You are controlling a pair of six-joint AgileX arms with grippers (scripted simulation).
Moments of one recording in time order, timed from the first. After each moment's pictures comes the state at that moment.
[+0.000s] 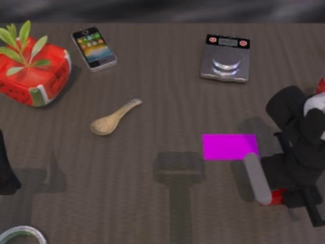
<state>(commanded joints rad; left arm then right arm) 0.00 0.00 0.00 0.00 0.00 0.00 0.41 1.79 0.90 -0.68 0.00 -1.29</state>
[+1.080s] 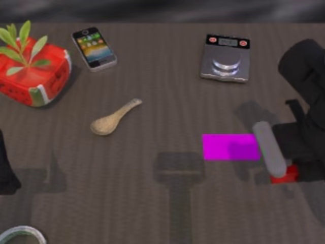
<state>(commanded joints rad) 0.00 0.00 0.00 0.00 0.00 0.00 0.42 1.64 1.12 -1.07 0.00 -1.30</state>
